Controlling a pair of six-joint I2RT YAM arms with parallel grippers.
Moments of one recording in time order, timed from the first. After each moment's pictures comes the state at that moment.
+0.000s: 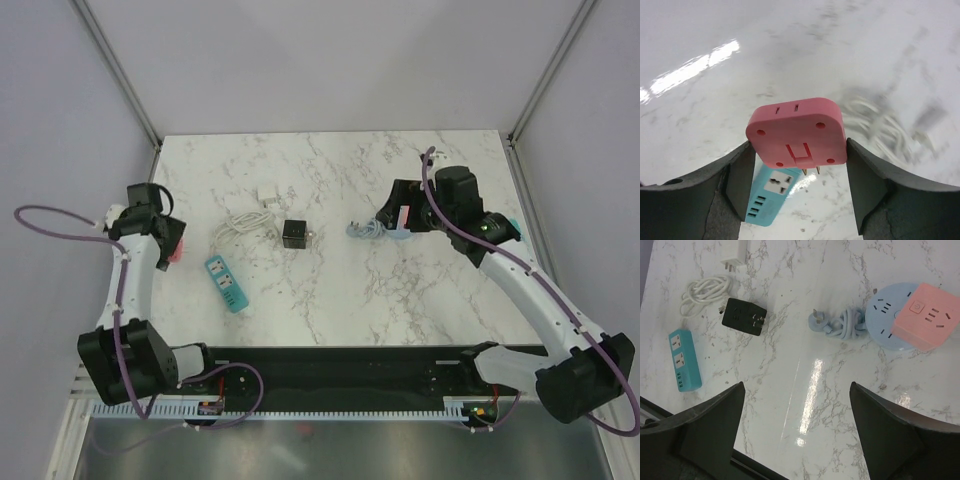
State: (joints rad) left arm 0.27 1.26 1.02 -0.87 -0.31 -1.02; right arm 0.40 1.17 1.08 -0.48 -0.14 0.42
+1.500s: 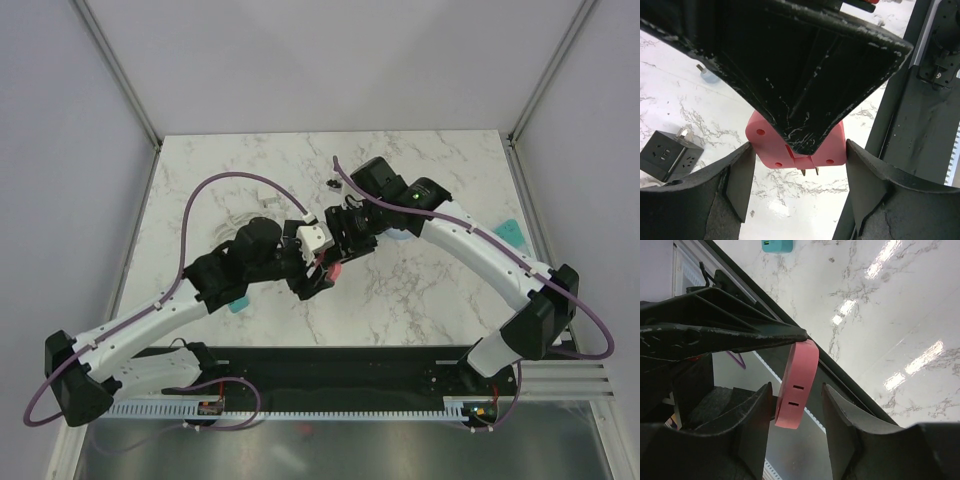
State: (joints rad) left arm -0.86 1.03 0.91 -0.36 0.27 0.14; right arm 0.73 1.55 1.55 -0.94 -0.49 0.46
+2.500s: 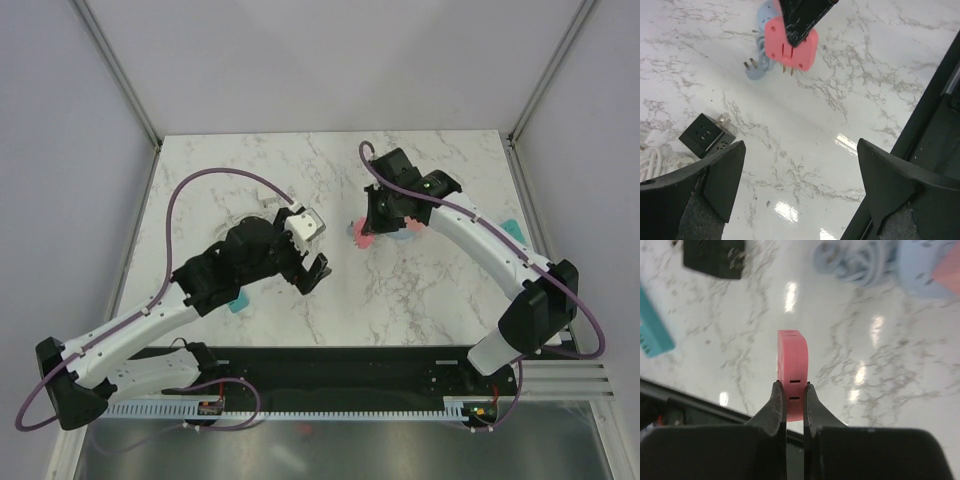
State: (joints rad) left arm -0.89 1.00 0.95 -0.39 0.07 0.10; right arm 0.61 1.57 1.50 -0.92 -0.11 0.48
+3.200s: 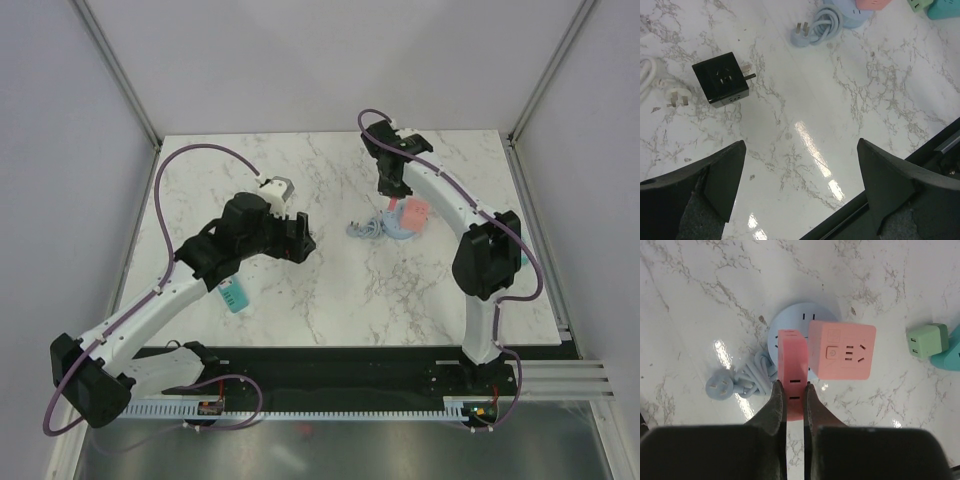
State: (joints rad) left arm -0.65 1.10 1.01 -0.46 0.04 -0.28; right arm 0.48 1.97 1.89 -1.07 0.47 0.63
